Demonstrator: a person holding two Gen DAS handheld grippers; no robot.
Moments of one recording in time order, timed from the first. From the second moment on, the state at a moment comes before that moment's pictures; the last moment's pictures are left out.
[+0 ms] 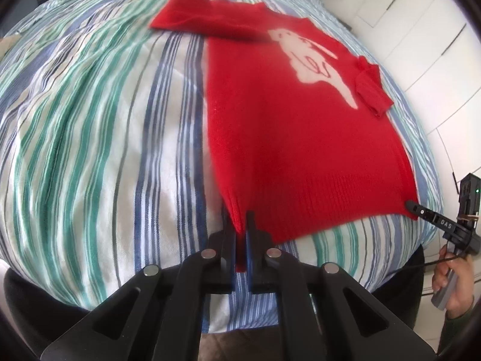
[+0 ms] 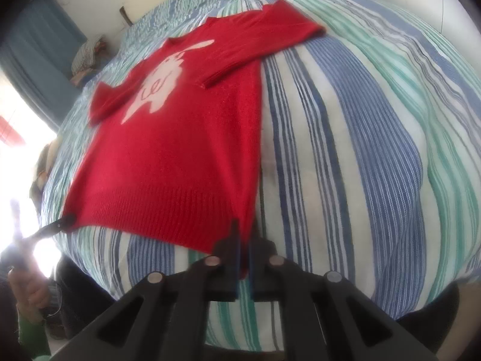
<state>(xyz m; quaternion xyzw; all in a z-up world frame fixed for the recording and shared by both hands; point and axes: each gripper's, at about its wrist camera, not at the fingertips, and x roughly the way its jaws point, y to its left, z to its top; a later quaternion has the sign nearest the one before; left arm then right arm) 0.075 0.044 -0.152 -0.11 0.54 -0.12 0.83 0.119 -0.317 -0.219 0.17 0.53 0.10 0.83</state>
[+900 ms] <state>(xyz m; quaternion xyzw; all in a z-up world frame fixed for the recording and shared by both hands) 0.068 0.035 -0.158 -0.08 0.53 -0.09 0.84 0.109 -0.325 -0.241 0.20 0.51 0.09 0.83</state>
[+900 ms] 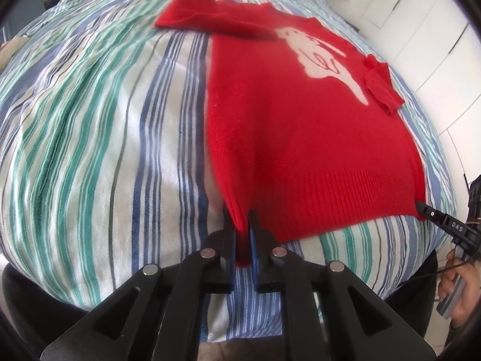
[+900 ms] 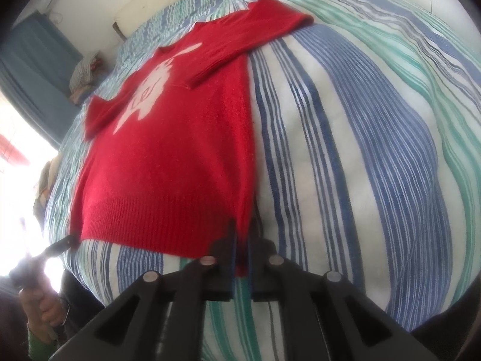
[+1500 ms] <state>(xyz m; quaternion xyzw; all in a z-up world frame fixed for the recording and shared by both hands) 0.040 0.084 -0.065 -0.11 0.47 0.02 0.88 0.203 -0.292 -0.137 -0.10 0.39 0.18 0.90</state>
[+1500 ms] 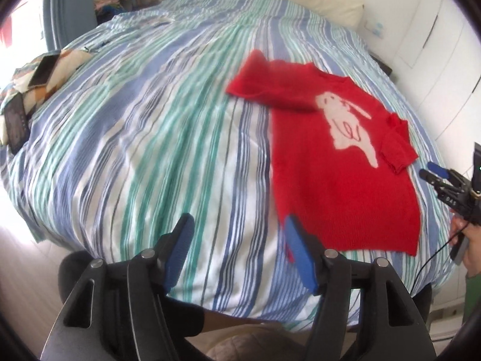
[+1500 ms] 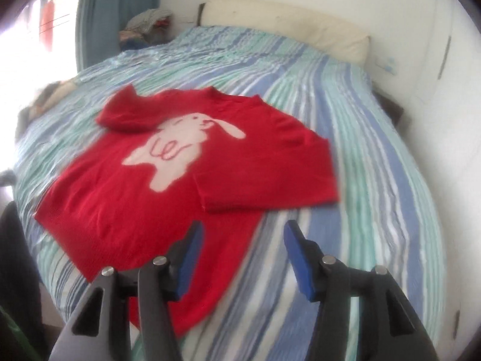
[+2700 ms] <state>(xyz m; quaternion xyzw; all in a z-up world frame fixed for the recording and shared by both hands) 0.027 0.068 -0.106 -0.08 0.53 0.03 0.85 0.265 -0.626 -0.233 0.24 0.43 -0.19 0.85</state>
